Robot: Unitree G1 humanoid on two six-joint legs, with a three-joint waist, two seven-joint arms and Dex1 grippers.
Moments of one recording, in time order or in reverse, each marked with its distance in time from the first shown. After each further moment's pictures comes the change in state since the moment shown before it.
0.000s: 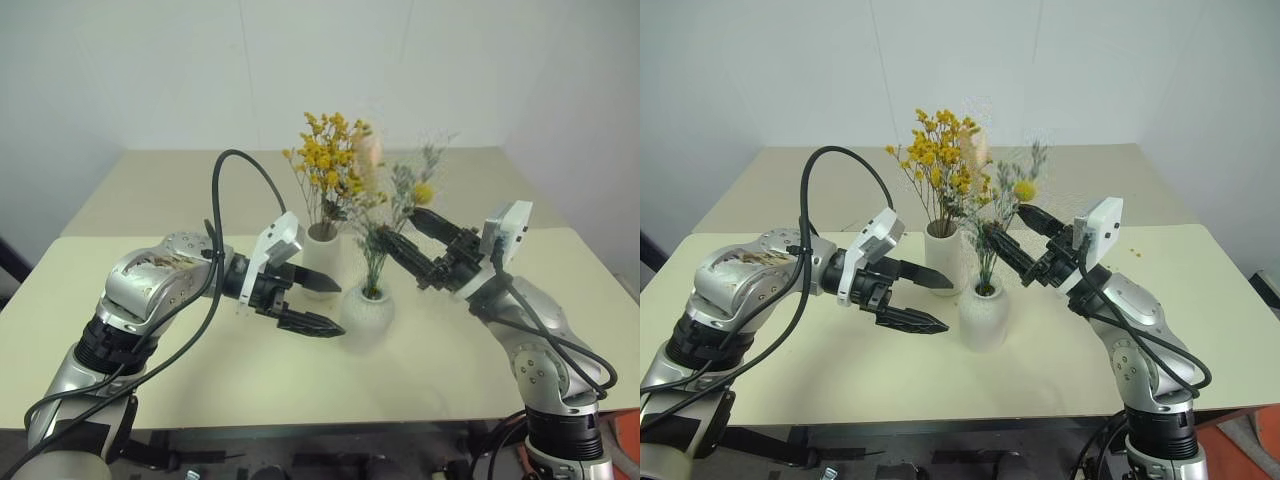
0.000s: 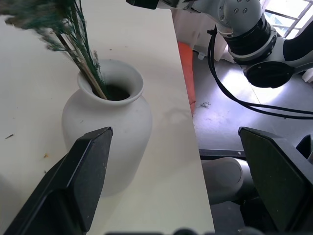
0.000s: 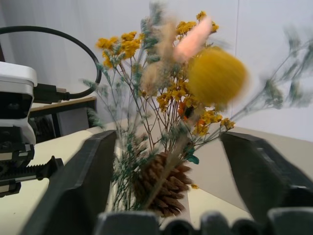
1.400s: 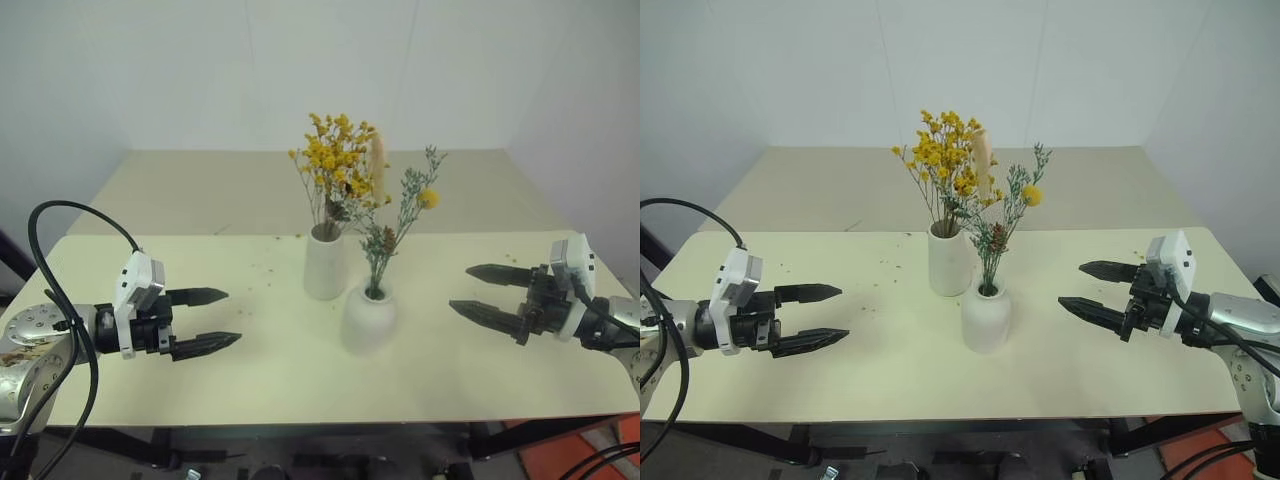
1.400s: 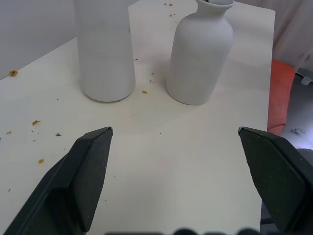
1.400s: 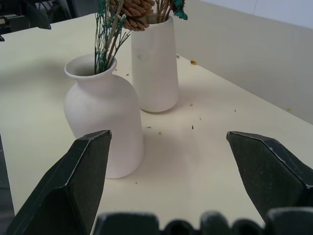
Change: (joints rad) left arm 0.676 0.208 0.531 -0.071 -0.001 -0.344 0.018; right arm 0.202 -0.470 -0.173 0.214 0.030 0.068 0.480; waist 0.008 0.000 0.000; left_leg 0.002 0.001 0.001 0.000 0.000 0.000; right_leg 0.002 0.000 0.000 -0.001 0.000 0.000
